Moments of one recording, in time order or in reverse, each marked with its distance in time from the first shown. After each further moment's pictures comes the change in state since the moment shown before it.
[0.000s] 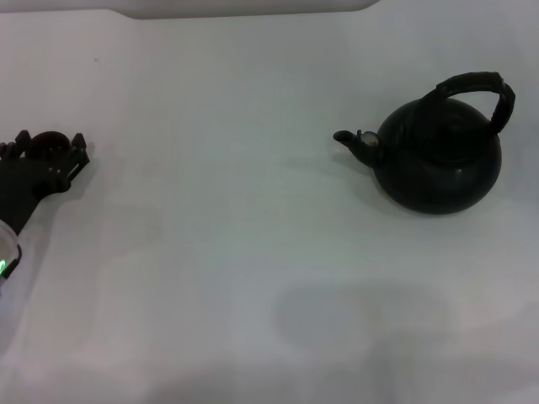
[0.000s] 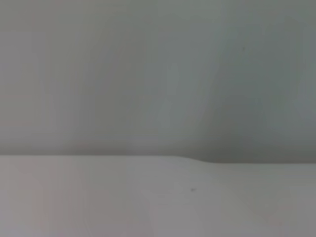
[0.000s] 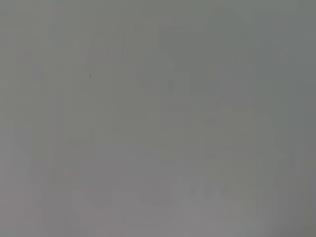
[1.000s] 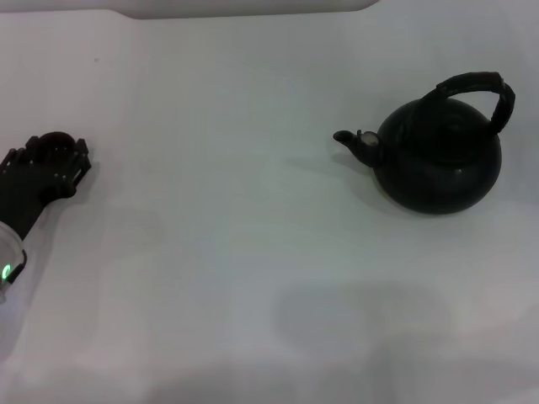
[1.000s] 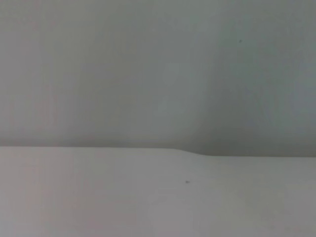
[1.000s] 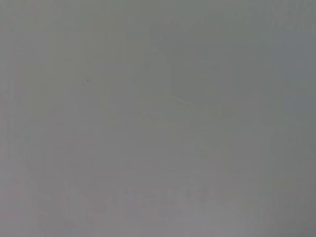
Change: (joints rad) left arm 0.009 -0.005 0.000 -0.011 0.010 0.009 0.000; right arm -0.009 -0.002 0.000 -0.009 0.000 0.012 0.000
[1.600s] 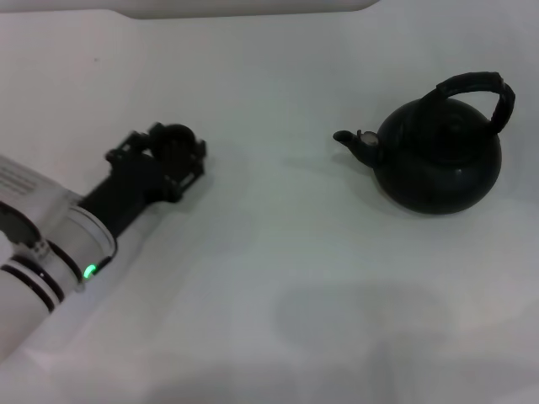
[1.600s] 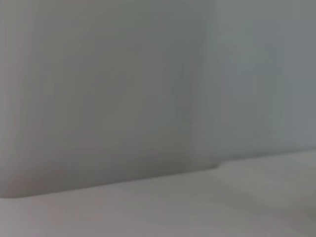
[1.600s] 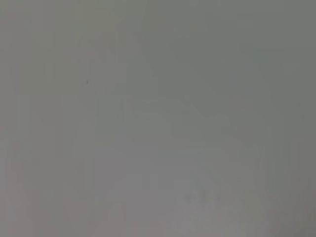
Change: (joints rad) left arm -0.006 -0.004 0.001 -0.174 0.316 -0.018 -0.007; right arm 0.005 0.000 0.000 -0.006 0.000 -0.006 0.000
